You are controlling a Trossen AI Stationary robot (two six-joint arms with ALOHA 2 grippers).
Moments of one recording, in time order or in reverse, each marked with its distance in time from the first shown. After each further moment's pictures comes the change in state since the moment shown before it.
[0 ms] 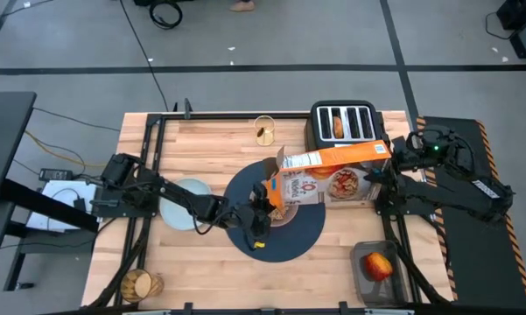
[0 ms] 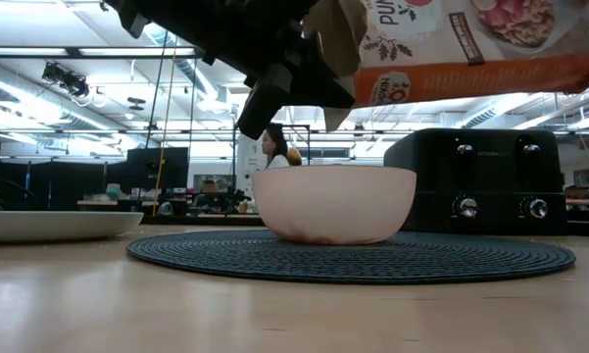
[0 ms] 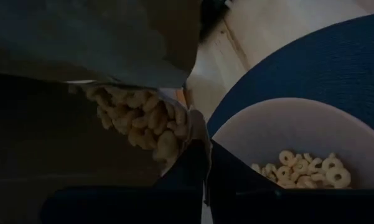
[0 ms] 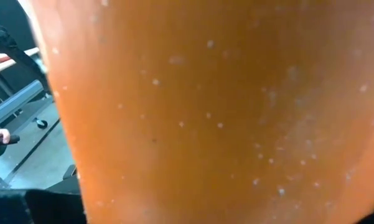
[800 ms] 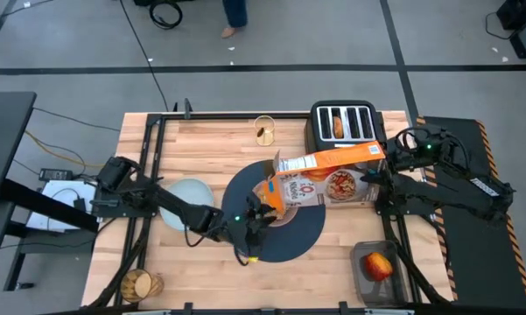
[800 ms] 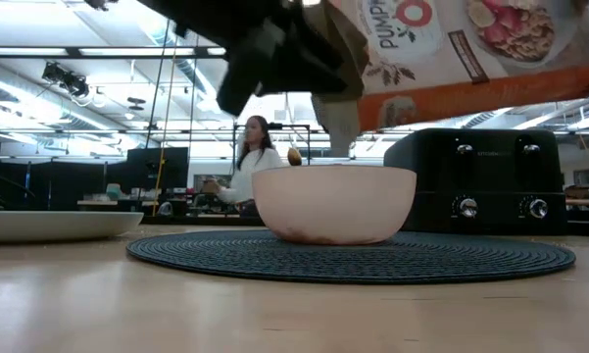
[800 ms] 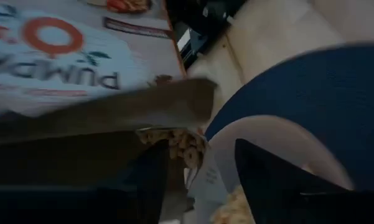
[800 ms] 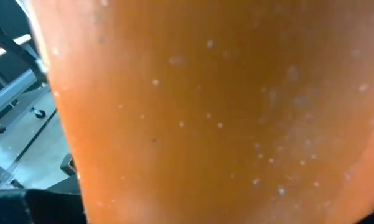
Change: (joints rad) left arm -0.114 -0.018 0.000 -0.003 -0.126 -0.077; right arm 0.000 0.040 0.000 -0.042 0.001 -0.010
